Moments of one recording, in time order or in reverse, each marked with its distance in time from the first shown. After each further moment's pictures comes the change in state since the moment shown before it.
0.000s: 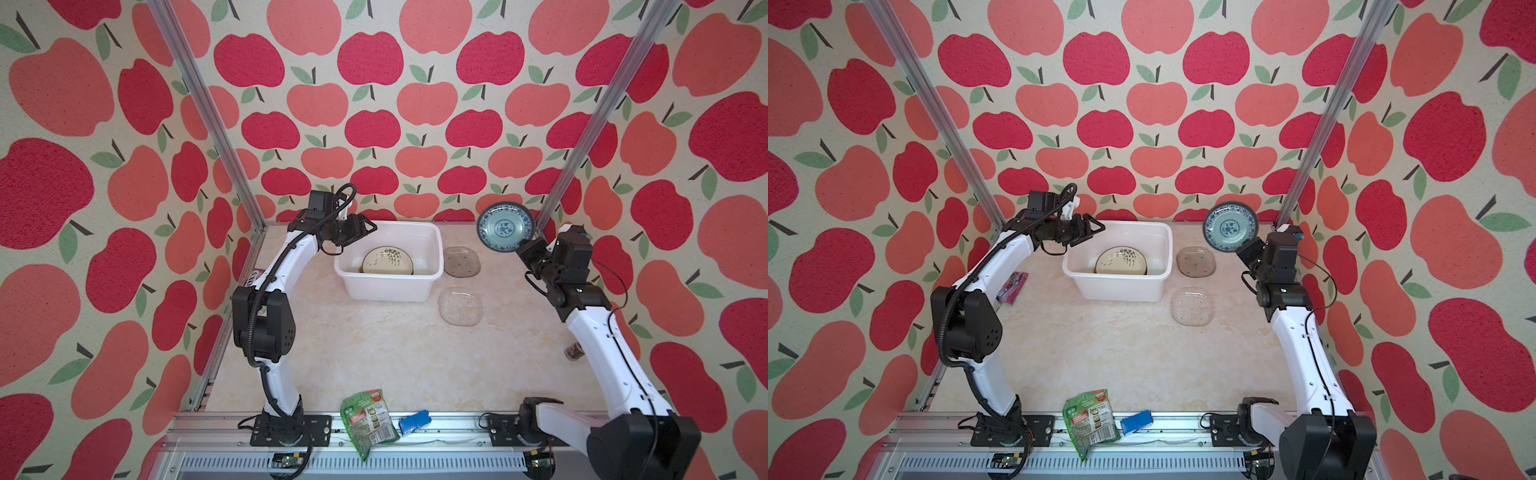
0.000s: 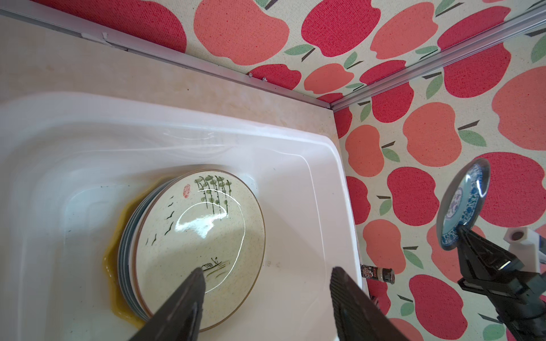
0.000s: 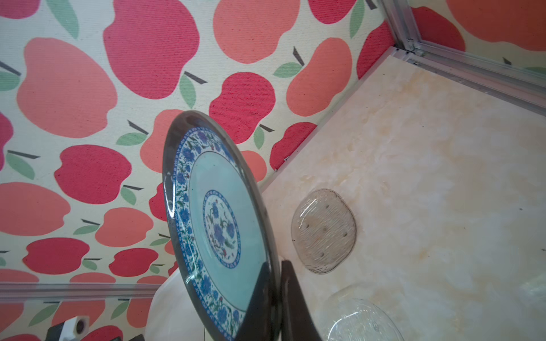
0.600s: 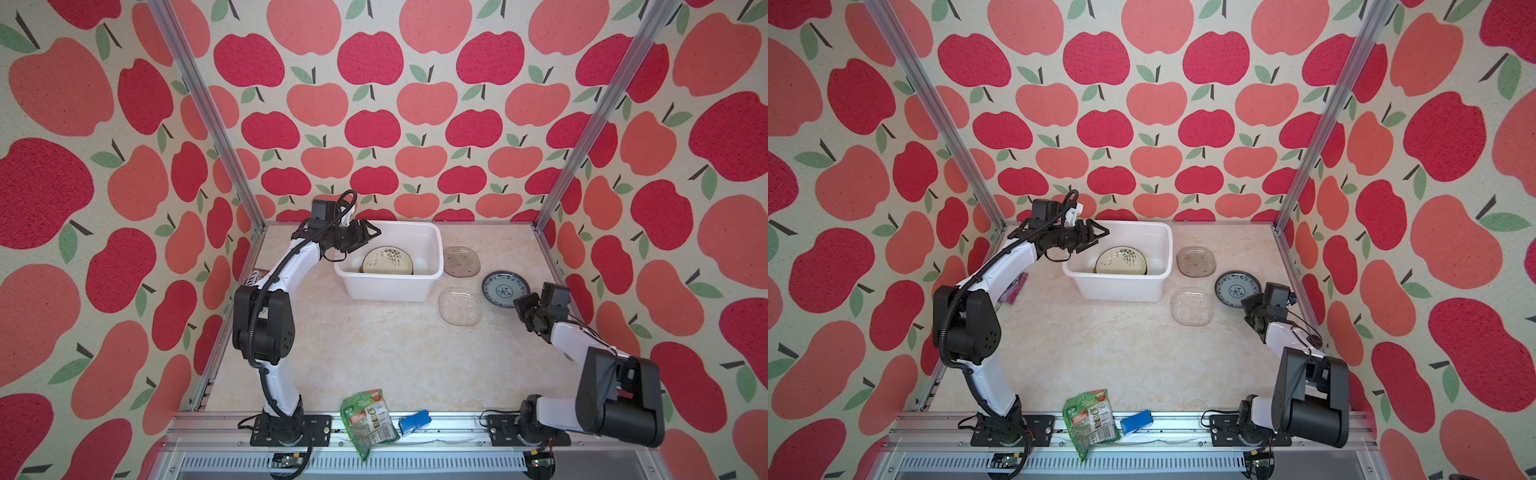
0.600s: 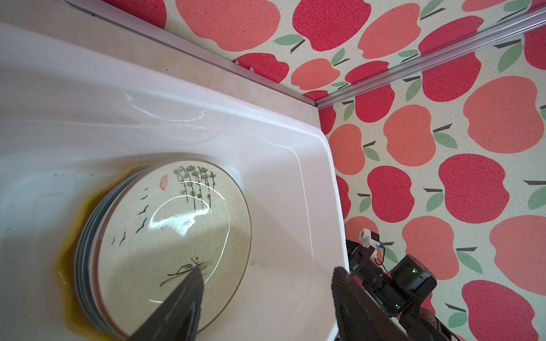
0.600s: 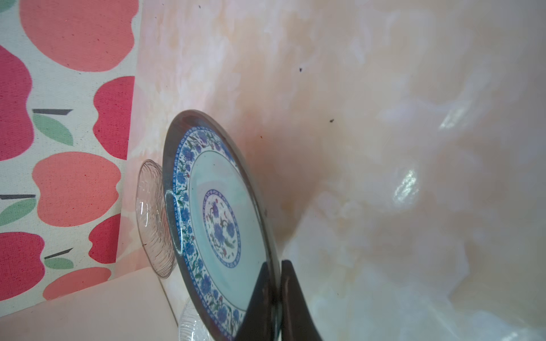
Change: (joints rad) left arm -0.010 -0.033 -0.167 0.180 0.070 -0.103; right arm -0.246 0.119 -0.547 0.247 -0.062 0.134
